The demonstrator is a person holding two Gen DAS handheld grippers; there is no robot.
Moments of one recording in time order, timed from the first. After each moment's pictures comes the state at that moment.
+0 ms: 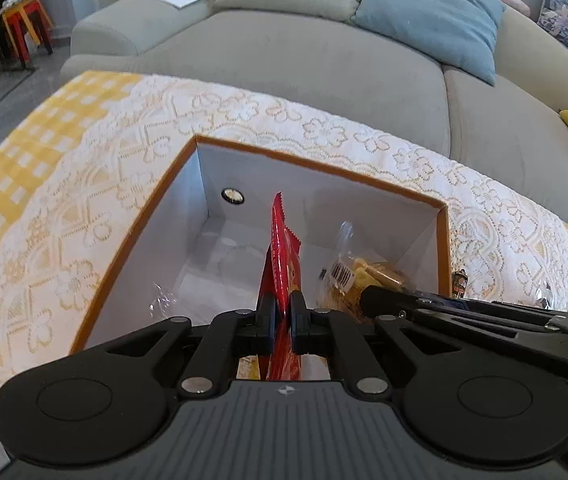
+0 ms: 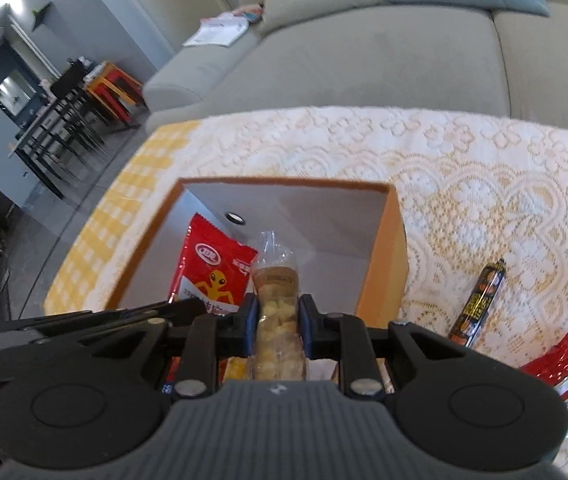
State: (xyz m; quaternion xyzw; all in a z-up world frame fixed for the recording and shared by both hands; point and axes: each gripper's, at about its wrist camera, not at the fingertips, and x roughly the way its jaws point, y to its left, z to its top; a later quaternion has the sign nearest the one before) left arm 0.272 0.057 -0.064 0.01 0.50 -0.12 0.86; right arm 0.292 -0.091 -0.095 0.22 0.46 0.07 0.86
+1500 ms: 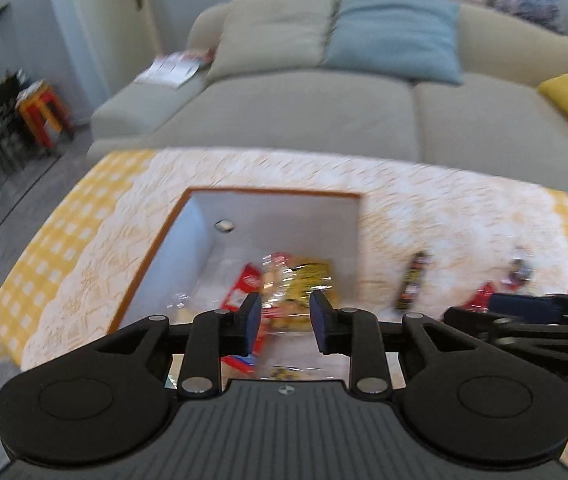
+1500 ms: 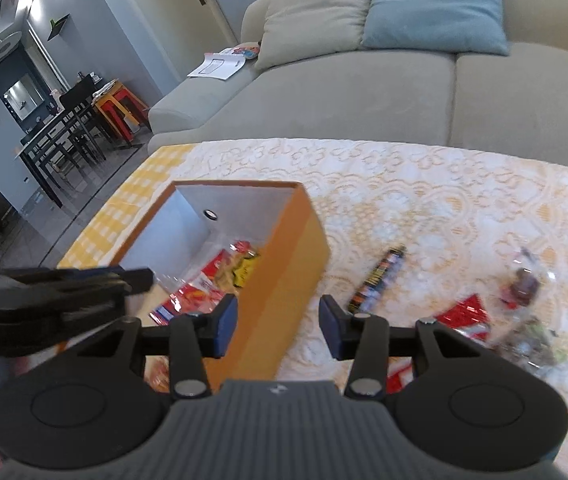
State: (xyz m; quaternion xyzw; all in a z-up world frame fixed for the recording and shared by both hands) left arm 0.159 -0.007 -0.005 0.12 0.40 -0.11 0.90; right arm 0.168 -0.161 -0.055 0.18 0.41 0.06 0.89
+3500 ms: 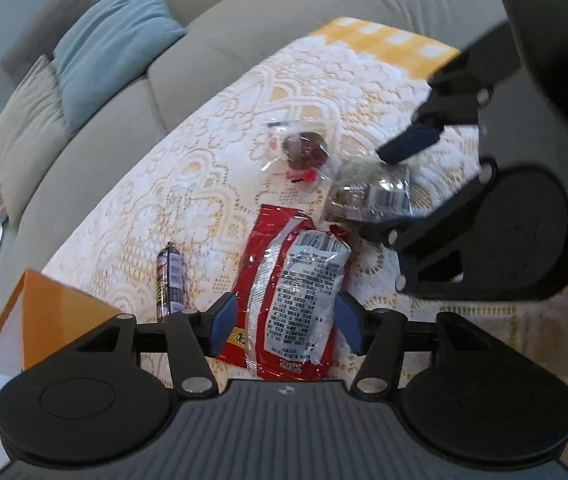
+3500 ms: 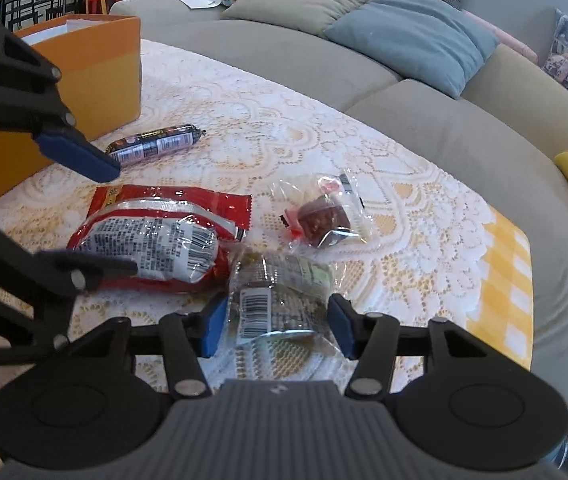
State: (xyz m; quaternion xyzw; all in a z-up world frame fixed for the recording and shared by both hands) left arm 0.109 -0.183 -0.150 0.42 0.33 -0.34 0.77; right arm 0.134 -0.263 -0.191 -0.08 0.41 0.01 0.91
